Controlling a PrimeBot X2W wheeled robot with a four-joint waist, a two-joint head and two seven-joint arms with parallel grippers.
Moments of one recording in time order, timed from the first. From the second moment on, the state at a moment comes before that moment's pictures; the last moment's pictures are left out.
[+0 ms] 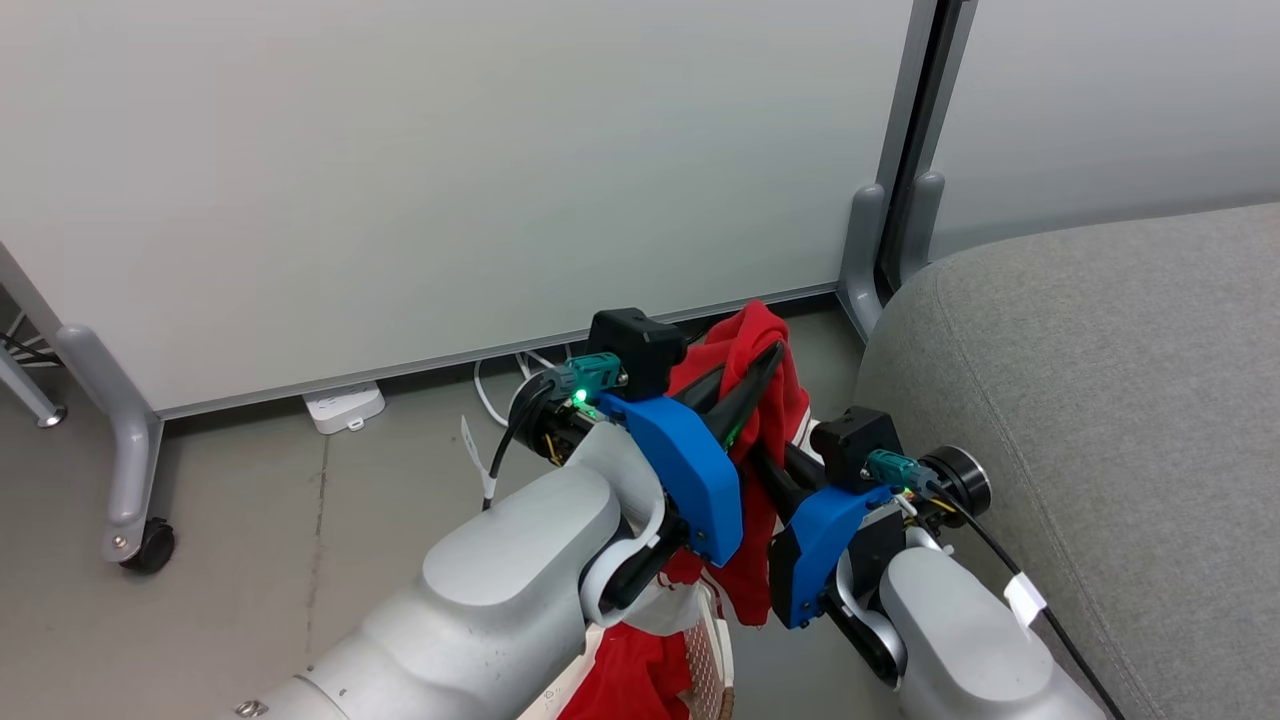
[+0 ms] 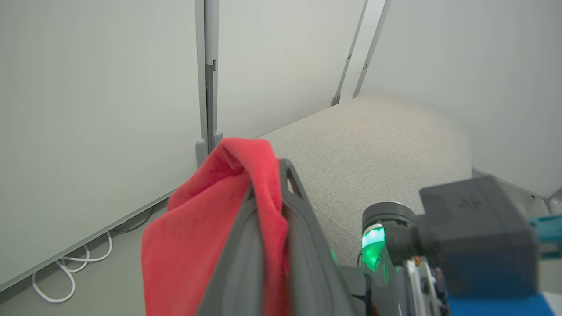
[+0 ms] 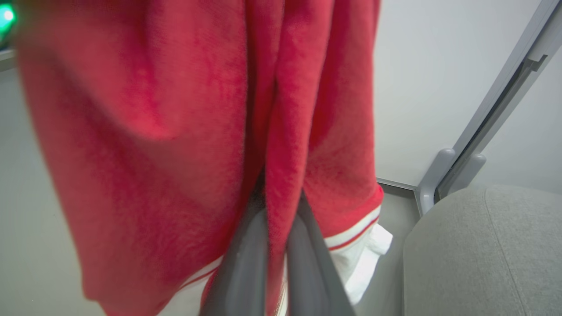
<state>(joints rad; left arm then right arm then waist) -0.92 0.05 -1.16 0.63 -1.04 0.01 -0.15 -0.55 -0.05 0.46 0.74 0.18 0.13 -0.09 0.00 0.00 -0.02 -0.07</state>
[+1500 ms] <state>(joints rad) -0.81 0.09 -1.14 0.63 -0.97 0.02 -0.26 -0.56 -0.05 0.43 0.77 0.17 0.13 -0.11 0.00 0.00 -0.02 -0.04</state>
